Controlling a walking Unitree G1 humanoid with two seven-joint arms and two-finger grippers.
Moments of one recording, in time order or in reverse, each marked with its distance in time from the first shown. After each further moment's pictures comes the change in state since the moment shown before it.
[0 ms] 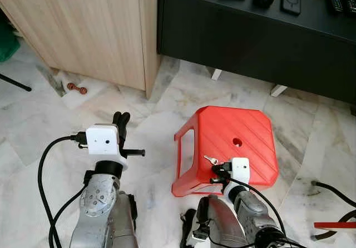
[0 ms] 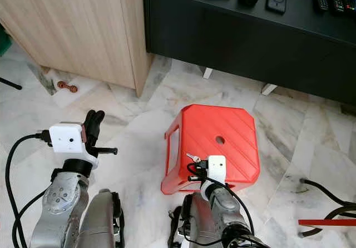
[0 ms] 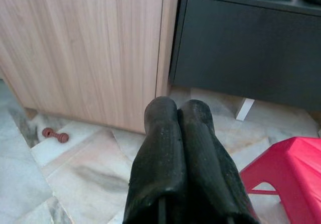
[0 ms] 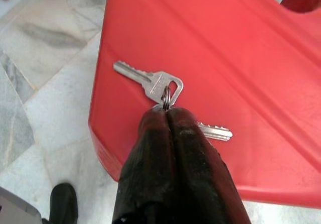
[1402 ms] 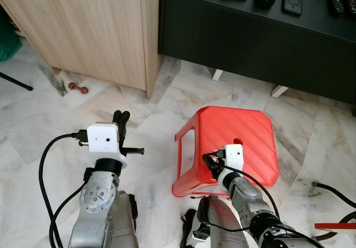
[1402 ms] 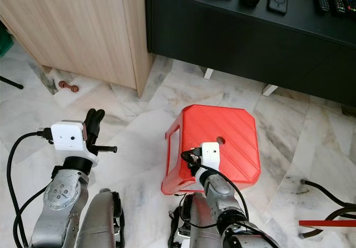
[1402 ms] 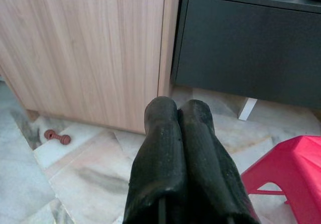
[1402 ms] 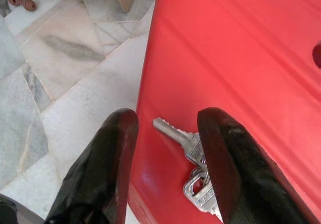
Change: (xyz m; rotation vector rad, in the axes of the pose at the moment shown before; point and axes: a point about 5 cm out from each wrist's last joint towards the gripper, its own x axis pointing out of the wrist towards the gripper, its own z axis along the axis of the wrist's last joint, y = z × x) left arm 0.004 0.002 -0.003 0.014 -0.010 -0.006; right arm 0.016 0.017 0.032 -0.037 -0.023 0.057
